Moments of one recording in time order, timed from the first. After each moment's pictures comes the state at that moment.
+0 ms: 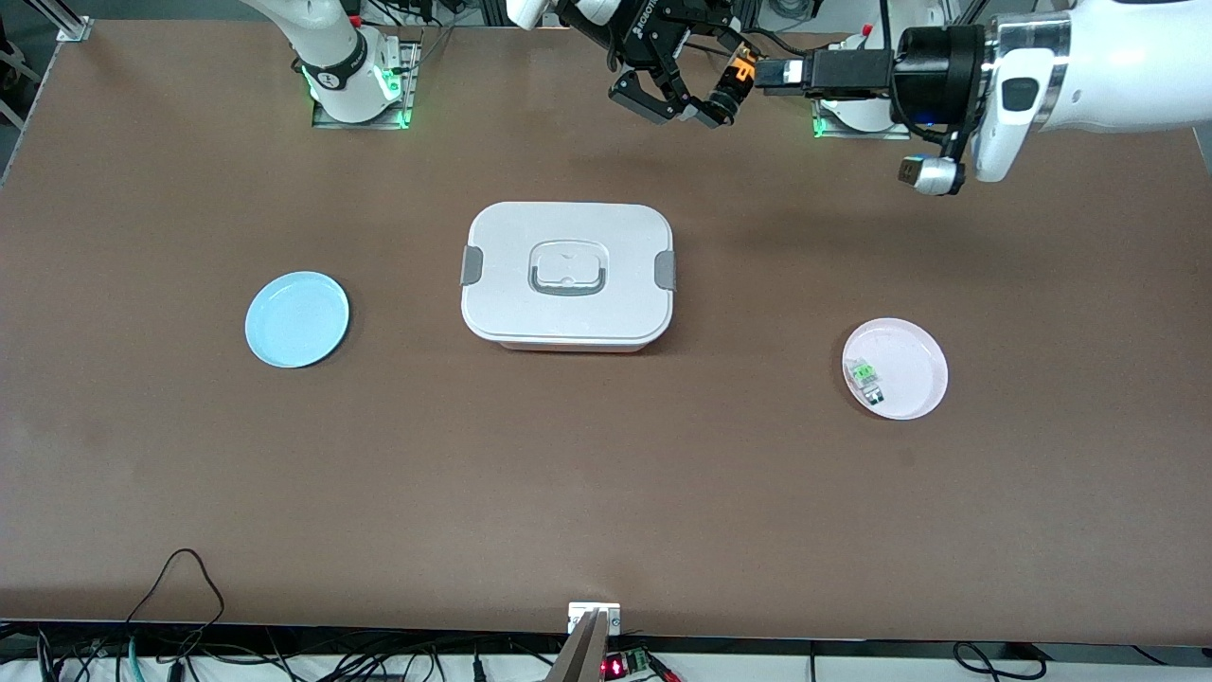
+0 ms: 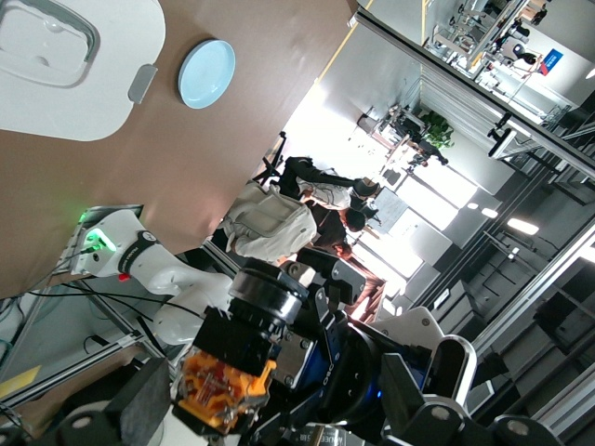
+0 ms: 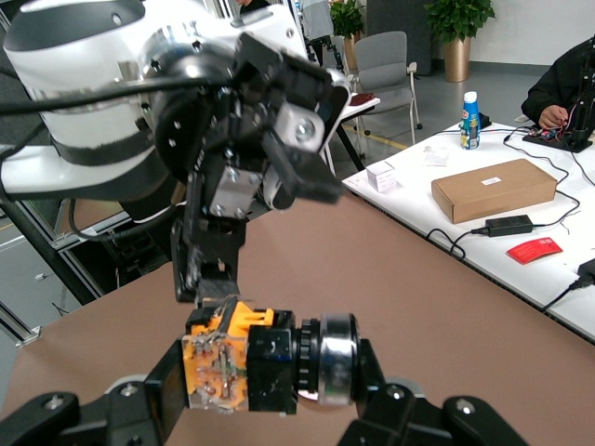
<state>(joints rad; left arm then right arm) 0.12 -0.09 -0.32 -1.84 -1.39 1.64 -0.49 0.29 0.17 0.70 -1.66 0.50 2.84 -0.41</state>
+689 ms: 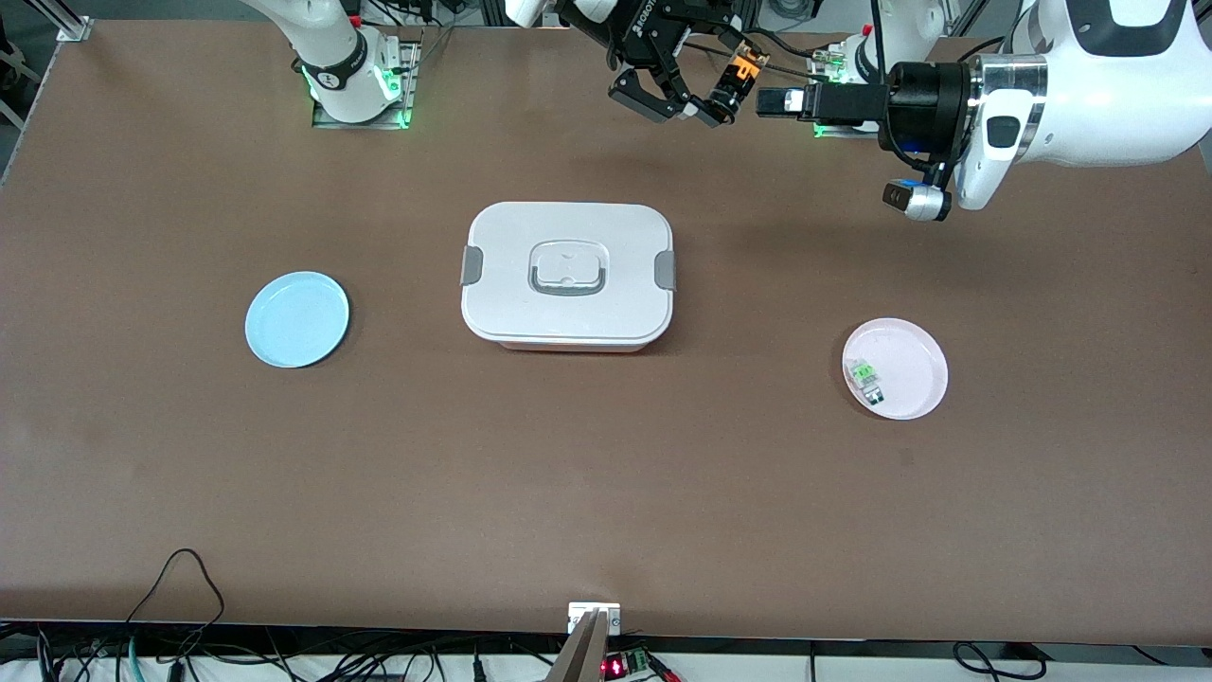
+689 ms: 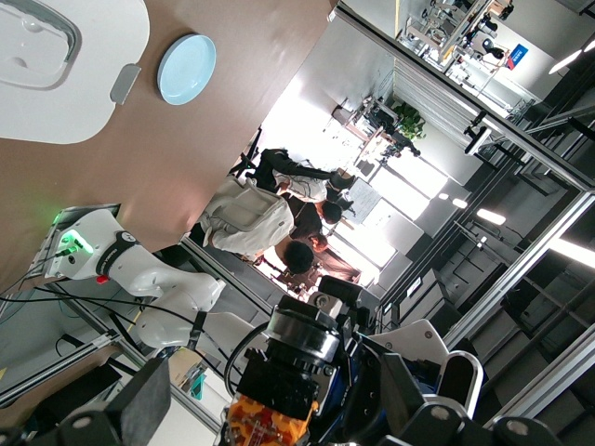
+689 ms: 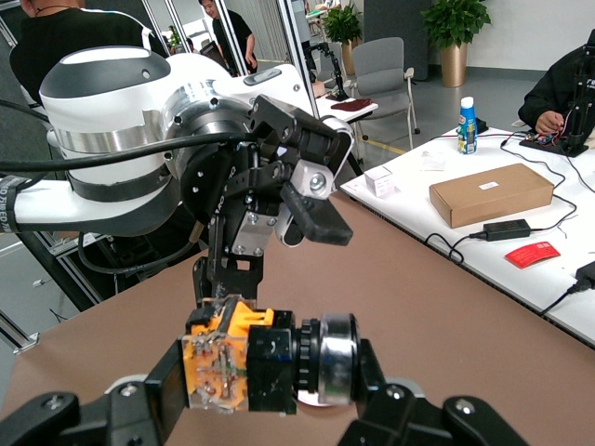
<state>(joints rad) 0.13 -0.09 -0.32 -1.92 -1.46 1.65 -0.39 0.29 0.17 0.70 -1.66 0.50 2.86 -0.40</state>
